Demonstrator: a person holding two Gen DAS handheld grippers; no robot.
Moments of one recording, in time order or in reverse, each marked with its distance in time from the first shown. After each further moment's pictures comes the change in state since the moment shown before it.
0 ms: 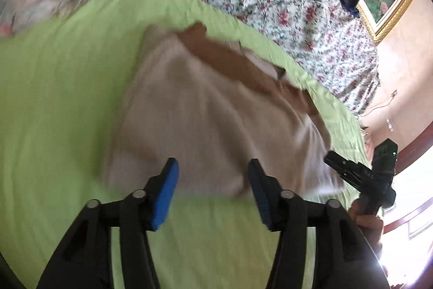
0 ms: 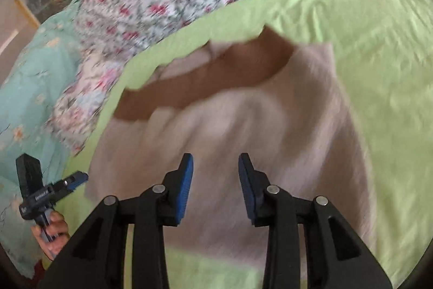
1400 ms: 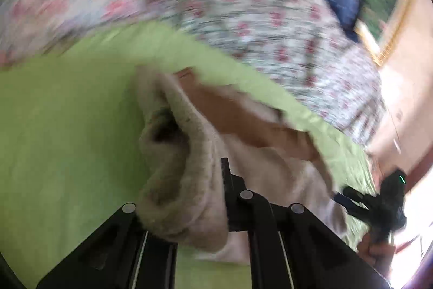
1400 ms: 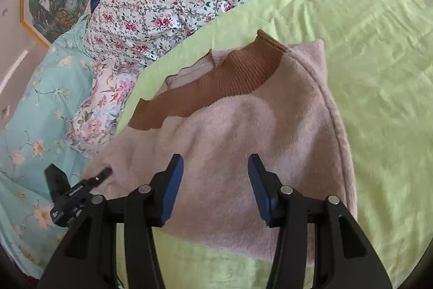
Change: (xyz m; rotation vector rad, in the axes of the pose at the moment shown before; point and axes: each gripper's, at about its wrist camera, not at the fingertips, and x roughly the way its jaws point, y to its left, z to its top) left arm 0.018 -0.049 0.046 0.054 -0.208 0.028; right arm -0.016 -0.027 0.031 0.105 0.005 0.120
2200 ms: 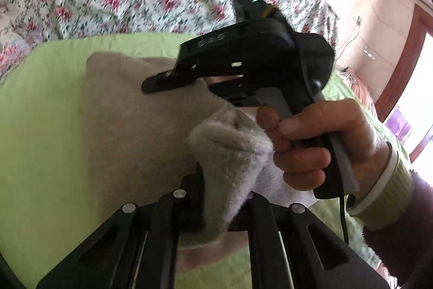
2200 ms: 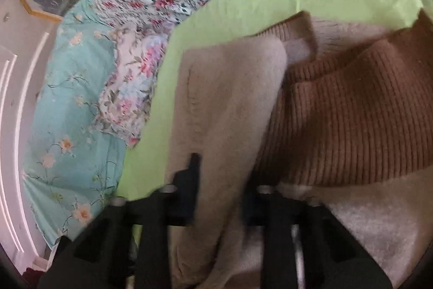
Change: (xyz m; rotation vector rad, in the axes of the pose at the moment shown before) left arm 0.068 -0.145 -0.048 0.389 0.165 -0.120; right arm 0.149 0.054 0.084 -0.039 0.315 0.234
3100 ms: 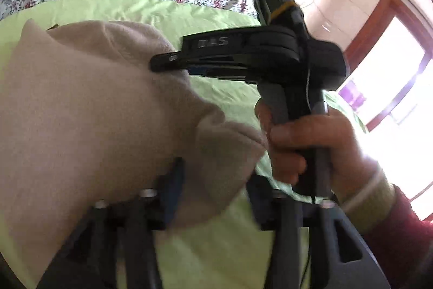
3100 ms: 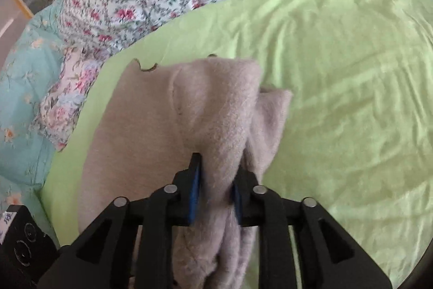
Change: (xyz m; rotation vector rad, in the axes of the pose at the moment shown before) left arm 0.067 -0.091 -0.012 0.045 0.213 -0.299; right arm -0.145 -0.082 -0.058 -0.044 -0.223 -0.417
